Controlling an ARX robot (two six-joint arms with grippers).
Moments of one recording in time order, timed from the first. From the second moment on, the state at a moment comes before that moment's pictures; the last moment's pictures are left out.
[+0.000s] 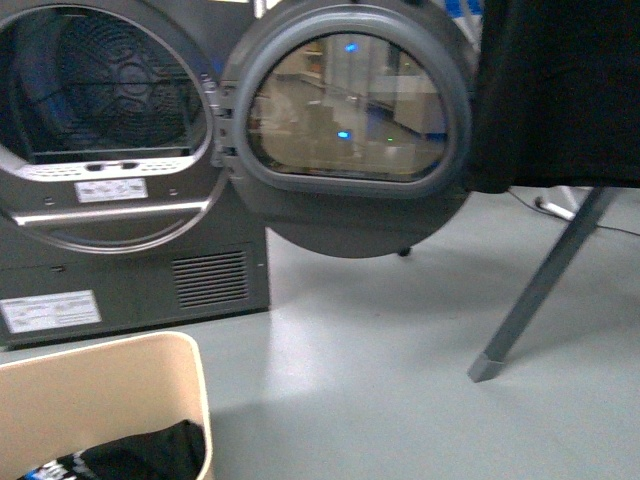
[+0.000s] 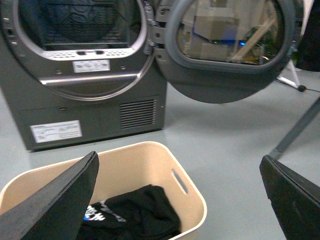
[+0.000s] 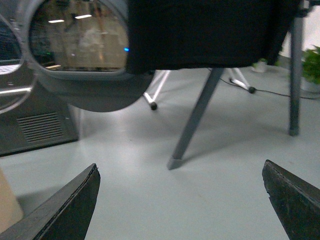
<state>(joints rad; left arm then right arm) 0.00 0.00 0.02 0.00 0.00 0.00 0.00 0.00 0.01 0.00 0.00 0.00</state>
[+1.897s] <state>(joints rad) 0.13 2.13 1.22 -0.06 0.15 0.10 0.36 2.20 1.28 0.09 0.07 0.03</state>
